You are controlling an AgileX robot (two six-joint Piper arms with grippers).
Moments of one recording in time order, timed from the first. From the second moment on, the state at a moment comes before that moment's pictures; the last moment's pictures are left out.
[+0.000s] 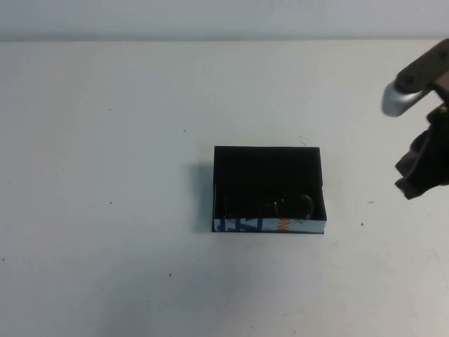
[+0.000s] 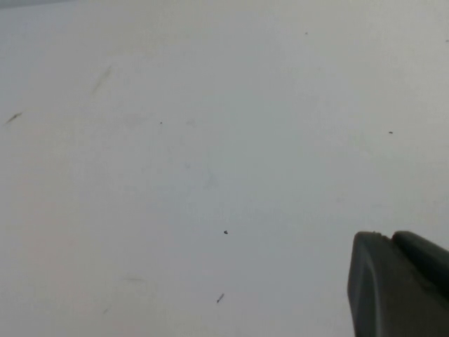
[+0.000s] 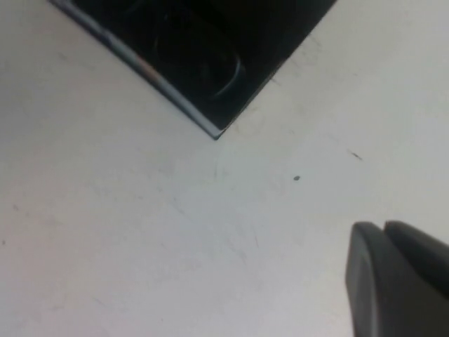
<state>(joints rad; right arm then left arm) 0.32 1.34 -1.18 0.11 0.96 -0.39 -0.03 -0.02 0.02 -0.01 0.36 0.08</state>
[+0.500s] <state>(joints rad) 0.45 1.64 -1.38 0.18 1.10 -0.86 -0.03 -0.02 0.02 -0.01 0.36 0.08</state>
